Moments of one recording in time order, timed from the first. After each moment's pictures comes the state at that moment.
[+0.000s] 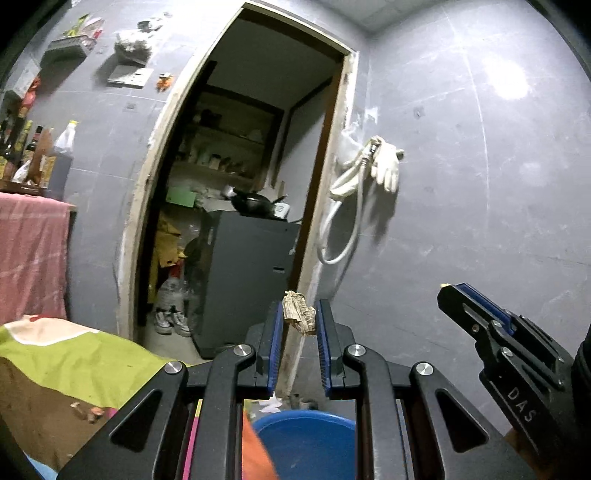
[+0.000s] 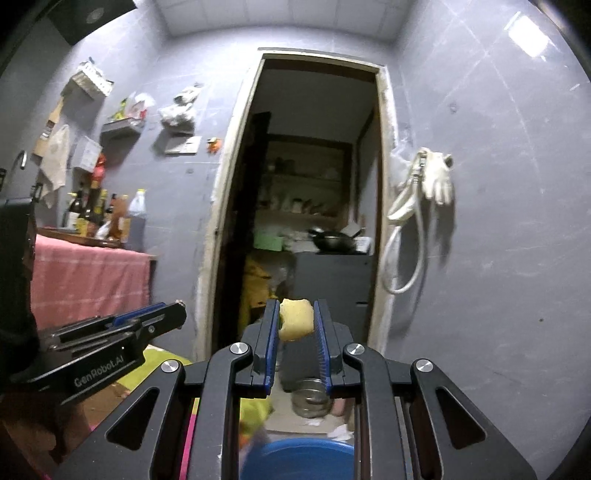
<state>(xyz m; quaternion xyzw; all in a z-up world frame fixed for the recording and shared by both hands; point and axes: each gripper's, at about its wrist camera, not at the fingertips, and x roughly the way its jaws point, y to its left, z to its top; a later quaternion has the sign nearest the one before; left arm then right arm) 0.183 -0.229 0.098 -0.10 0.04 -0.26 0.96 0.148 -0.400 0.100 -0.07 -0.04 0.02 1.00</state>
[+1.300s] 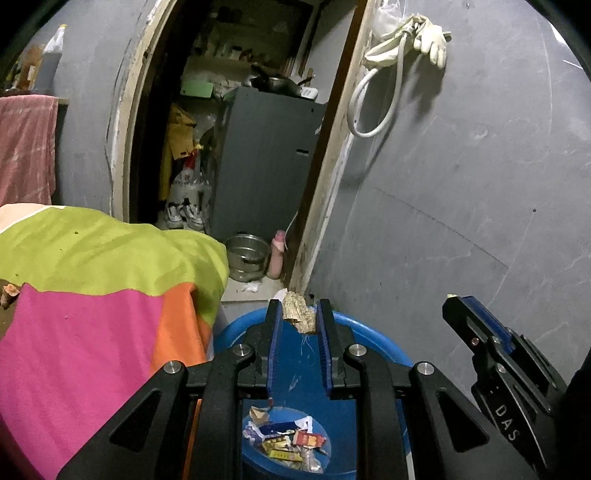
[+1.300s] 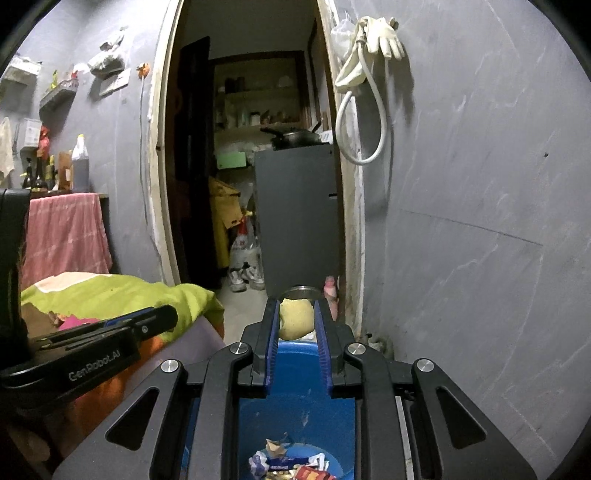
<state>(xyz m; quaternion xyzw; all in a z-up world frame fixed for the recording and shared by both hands) 0.275 -0.325 -0.036 -0.08 0.25 -0.22 0.94 0.230 -0.500 -0.028 0.02 0.13 0.00 0.99</state>
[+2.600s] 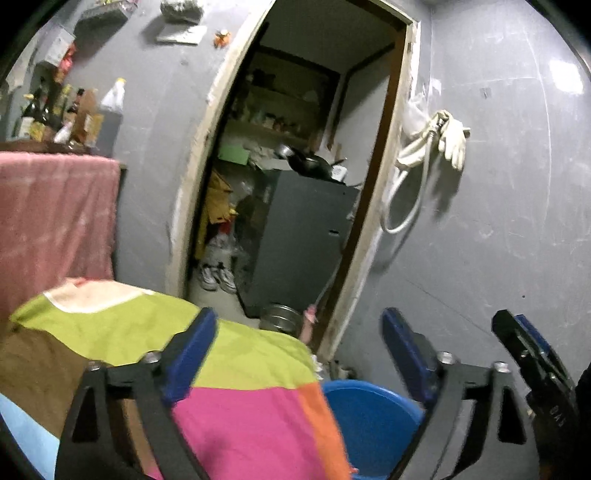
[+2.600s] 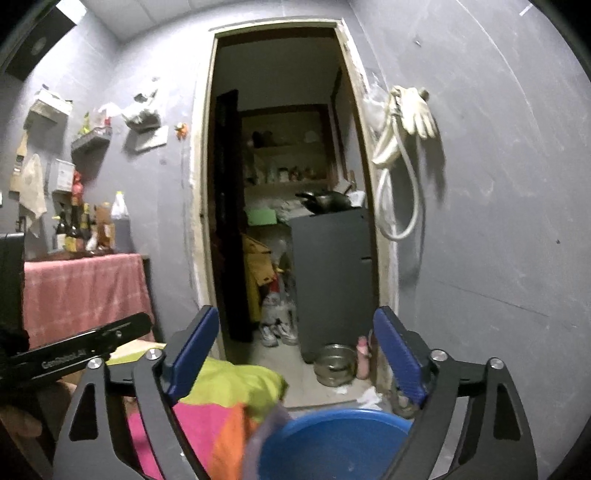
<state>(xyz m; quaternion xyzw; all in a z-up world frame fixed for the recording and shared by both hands) 0.225 -0.164 0.084 -0.11 0.14 -0.17 0.97 0.185 -0.416 0.085 0.03 0.02 0.05 1.00</state>
